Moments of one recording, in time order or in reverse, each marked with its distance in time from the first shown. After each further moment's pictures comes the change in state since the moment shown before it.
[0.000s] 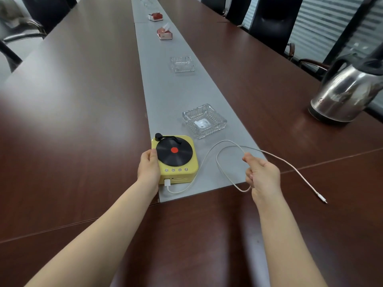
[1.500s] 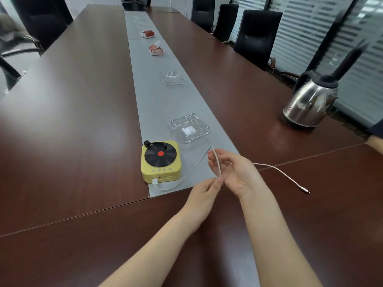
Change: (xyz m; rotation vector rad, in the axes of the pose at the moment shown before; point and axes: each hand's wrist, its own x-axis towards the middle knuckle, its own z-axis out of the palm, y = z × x) left_hand -0.168 -0.004 0.061 0.165 -0.610 0.335; right_hand -0.070 -0.068 0.001 0.374 -0.344 0.334
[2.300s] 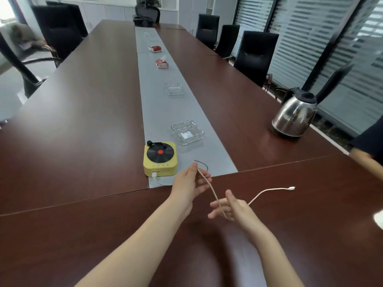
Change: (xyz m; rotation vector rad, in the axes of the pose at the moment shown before) left_hand -0.047 0.056 0.005 -0.628 0.244 -0.146; right_hand -0.088 0.028 -0.095 -0.925 -0.112 -0.019
